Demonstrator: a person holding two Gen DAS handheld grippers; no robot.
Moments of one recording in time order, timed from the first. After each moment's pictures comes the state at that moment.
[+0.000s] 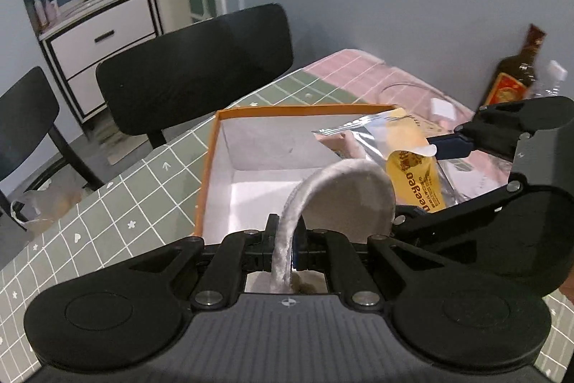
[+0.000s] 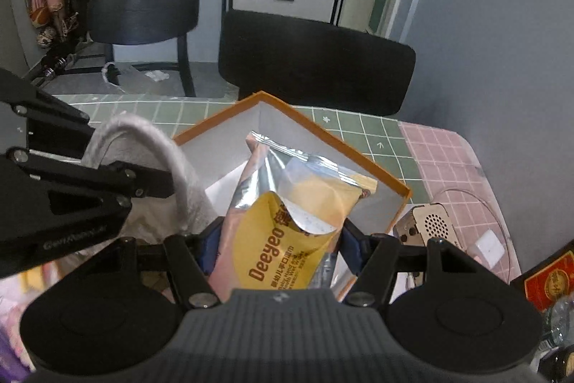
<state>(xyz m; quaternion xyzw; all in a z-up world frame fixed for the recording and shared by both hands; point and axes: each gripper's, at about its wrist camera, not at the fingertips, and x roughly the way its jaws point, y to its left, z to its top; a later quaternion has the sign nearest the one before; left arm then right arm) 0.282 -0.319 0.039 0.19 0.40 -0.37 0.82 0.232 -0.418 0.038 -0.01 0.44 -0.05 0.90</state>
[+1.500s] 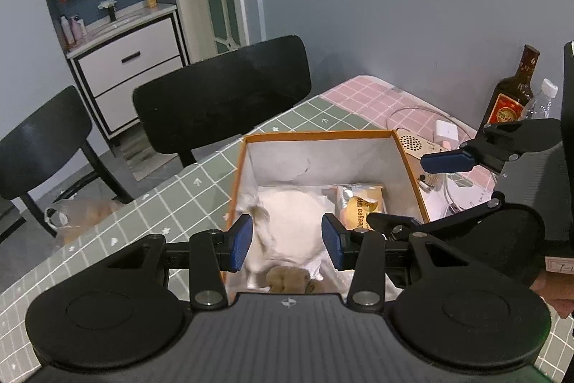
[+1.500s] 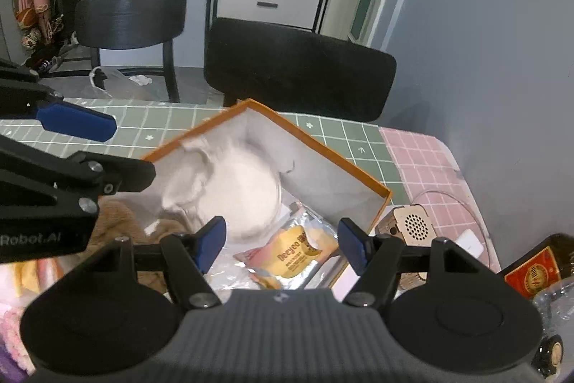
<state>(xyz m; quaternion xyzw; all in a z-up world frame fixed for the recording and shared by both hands) 0.245 -0.291 0.088 0.18 0.36 -0.34 0.85 0.214 -0.400 0.062 -0.03 0.42 -0.08 0.90</state>
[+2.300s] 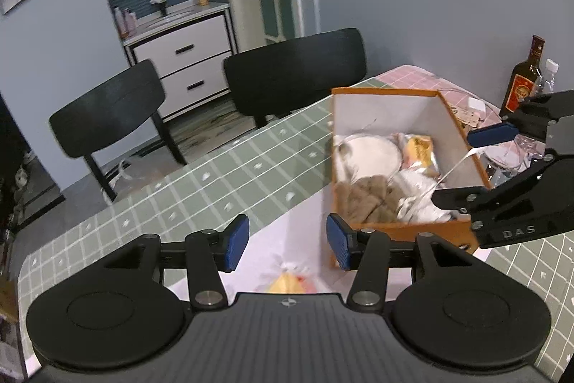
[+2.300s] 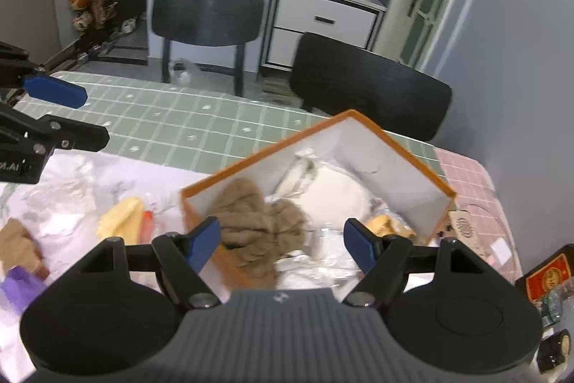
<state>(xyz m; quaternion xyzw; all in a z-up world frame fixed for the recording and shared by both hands) 0.204 -0.130 0.093 0.17 0.34 -0.29 0.88 0.150 -0.288 0.087 -0.06 0.41 0.00 0.91</state>
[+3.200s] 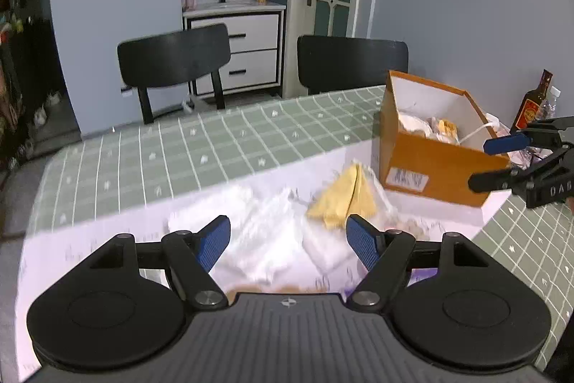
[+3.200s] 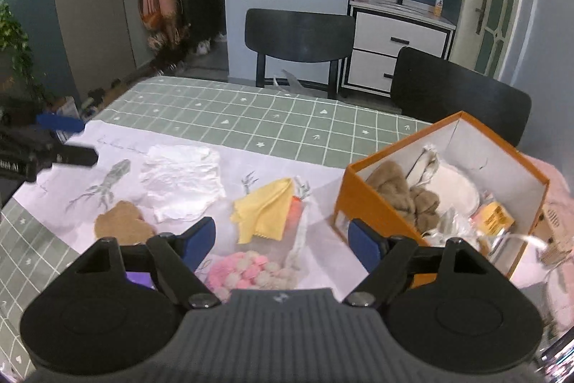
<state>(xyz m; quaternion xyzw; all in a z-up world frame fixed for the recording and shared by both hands) 0.129 0.051 0.049 0.06 0.34 -0.25 0.90 0.078 -0.201 0.068 -0.02 0.37 0.11 0.92</state>
